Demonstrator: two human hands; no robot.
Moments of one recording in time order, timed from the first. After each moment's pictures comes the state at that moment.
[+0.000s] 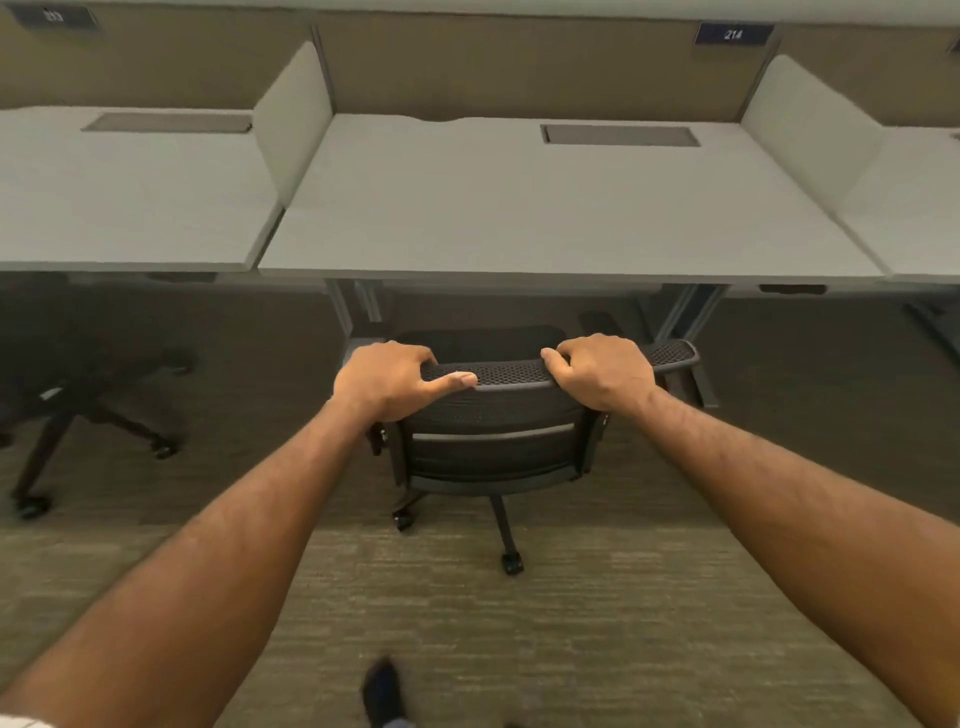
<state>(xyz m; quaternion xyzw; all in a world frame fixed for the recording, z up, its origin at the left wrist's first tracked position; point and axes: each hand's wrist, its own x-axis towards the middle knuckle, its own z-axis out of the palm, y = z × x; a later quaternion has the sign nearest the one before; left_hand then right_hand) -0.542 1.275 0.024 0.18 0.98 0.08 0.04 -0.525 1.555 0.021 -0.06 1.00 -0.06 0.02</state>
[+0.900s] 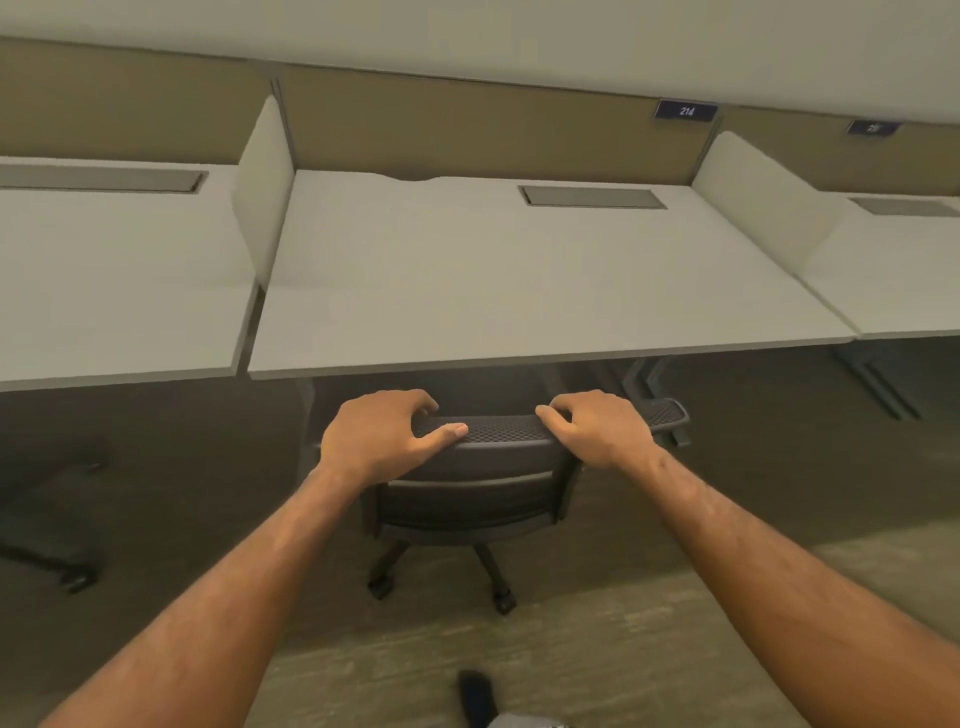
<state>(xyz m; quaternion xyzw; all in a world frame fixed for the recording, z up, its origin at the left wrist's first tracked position) -0.713 1.143 0.022 0.24 0.95 0.17 0.03 -0.659 1.427 0.027 0.03 0.99 -0.11 0.05</state>
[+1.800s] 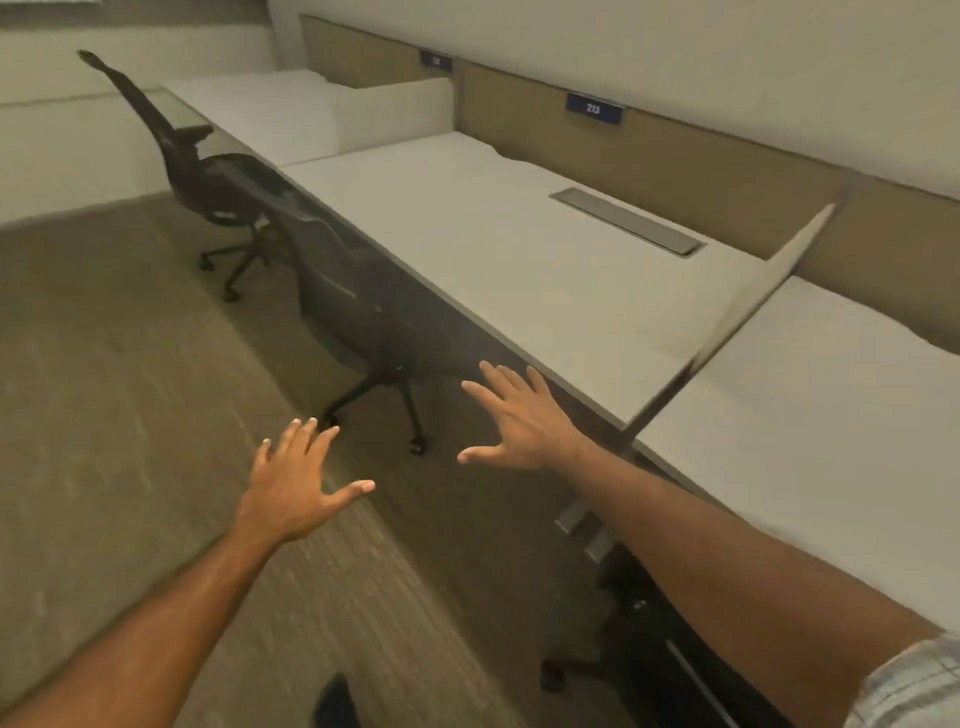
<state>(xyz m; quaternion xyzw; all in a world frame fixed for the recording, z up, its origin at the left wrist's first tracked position) -0.554 0.765 -0.049 -0.35 0.93 0.07 0.00 -0.819 0.952 -0.003 -0.59 0.81 0.00 0.04</state>
